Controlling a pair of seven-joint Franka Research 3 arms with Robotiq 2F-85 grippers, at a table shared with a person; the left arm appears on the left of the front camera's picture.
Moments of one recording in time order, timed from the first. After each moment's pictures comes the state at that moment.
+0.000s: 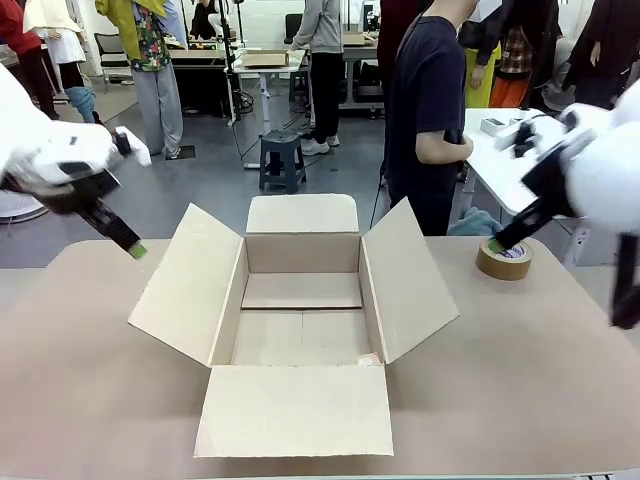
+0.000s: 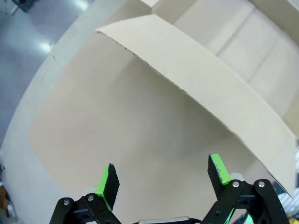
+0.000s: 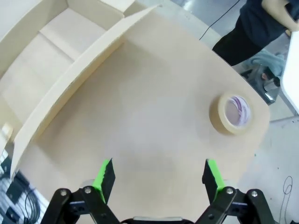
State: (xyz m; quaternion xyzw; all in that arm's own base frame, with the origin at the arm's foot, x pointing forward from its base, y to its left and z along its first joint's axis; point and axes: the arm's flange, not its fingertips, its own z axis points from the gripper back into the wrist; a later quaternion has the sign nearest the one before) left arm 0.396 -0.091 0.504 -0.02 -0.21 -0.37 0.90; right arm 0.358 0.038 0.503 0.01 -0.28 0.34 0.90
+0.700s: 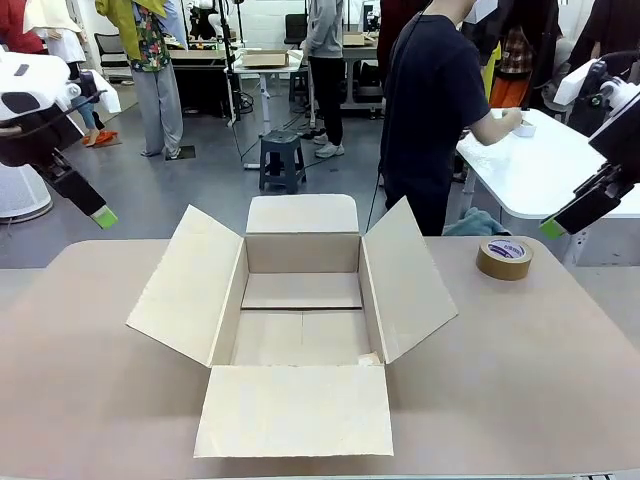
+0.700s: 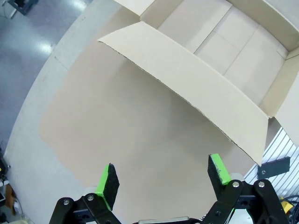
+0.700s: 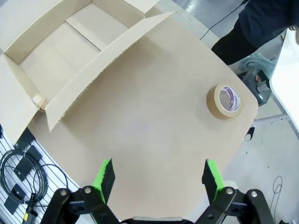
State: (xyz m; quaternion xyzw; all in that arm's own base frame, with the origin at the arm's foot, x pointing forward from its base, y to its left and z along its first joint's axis) left arm 0.362 -0.094 0.565 -0.01 -0.20 -0.38 0.90; right arm 0.294 0.034 0.563 0.00 -0.28 0.36 0.89
